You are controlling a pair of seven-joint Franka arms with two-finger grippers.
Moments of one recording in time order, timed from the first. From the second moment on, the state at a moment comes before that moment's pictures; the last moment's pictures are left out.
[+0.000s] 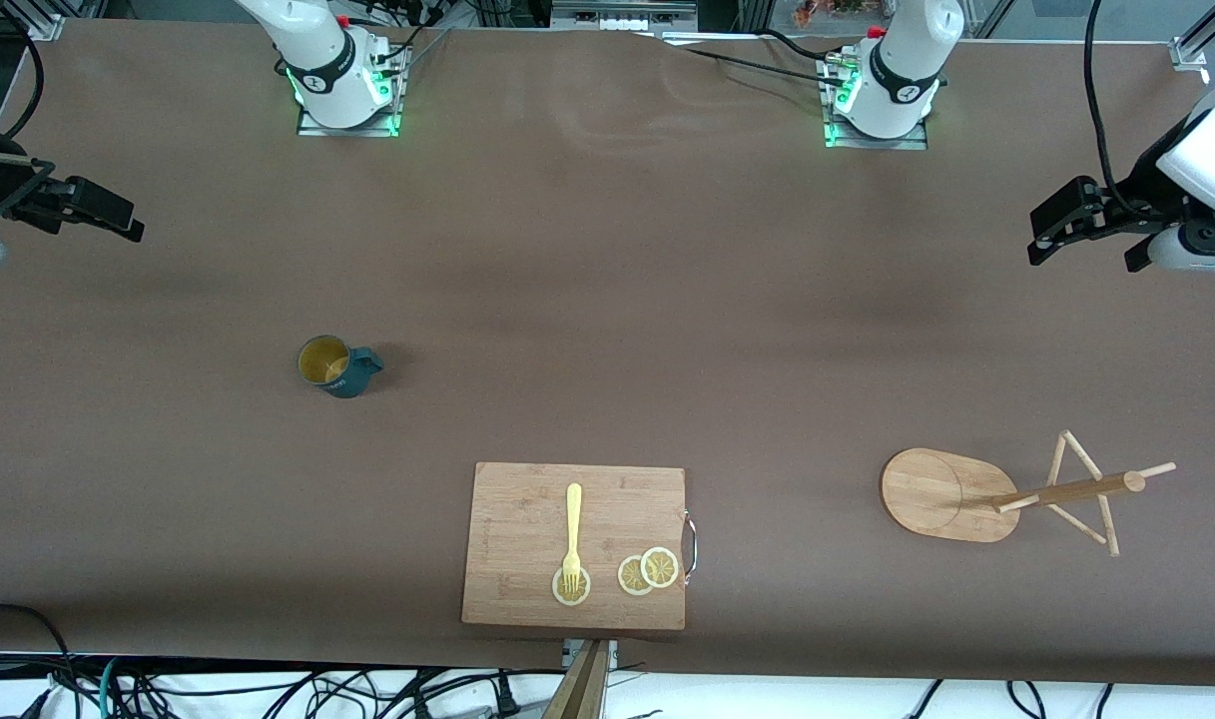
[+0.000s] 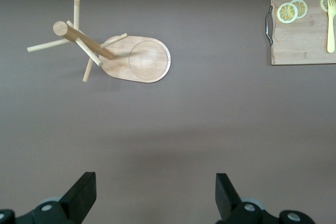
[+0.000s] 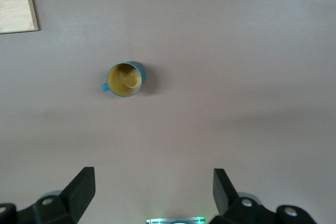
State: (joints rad) left arm -0.09 0.10 -0.01 -1.37 -0.01 1.51 -0.06; right arm -0.03 0.01 -0.02 -1.62 0.02 1.53 0.06
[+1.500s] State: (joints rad) left arm -0.09 0.12 -0.03 -1.34 -0.01 1.51 -0.06; right arm -0.04 0.03 -0.02 -1.61 -0.01 1.44 0.06
